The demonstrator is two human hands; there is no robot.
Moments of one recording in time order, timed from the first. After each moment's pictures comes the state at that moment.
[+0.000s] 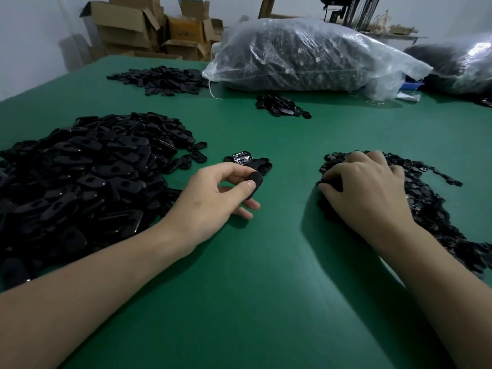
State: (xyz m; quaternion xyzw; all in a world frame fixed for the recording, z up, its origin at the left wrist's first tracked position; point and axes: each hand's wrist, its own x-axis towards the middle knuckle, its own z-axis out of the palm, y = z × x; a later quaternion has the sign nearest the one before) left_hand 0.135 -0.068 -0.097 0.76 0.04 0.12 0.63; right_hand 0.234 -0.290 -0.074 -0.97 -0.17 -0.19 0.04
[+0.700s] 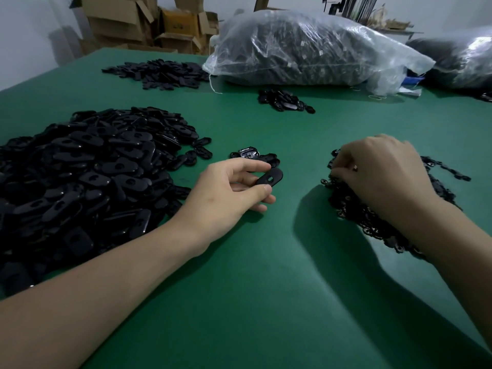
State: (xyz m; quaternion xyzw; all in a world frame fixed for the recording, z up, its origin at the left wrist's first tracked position) left_hand 0.139 -0.065 -0.102 0.73 0.01 0.11 0.67; right_hand 0.237 -0.282 -0.045 -0.96 -0.22 -0.19 0.05
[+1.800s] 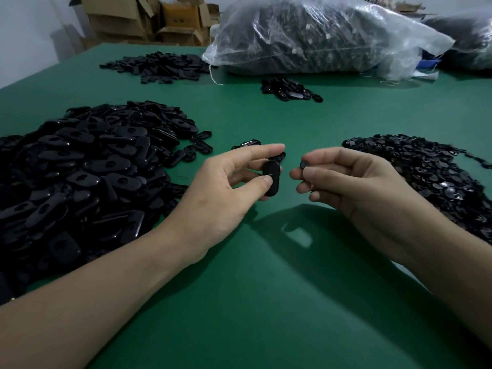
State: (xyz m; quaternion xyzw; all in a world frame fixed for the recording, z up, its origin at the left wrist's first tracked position) left_hand 0.134 -0.065 -0.098 0.76 -0.03 0.15 0.64; right_hand 0.202 -0.259 -0.077 -0.62 -0.18 0.18 0.74
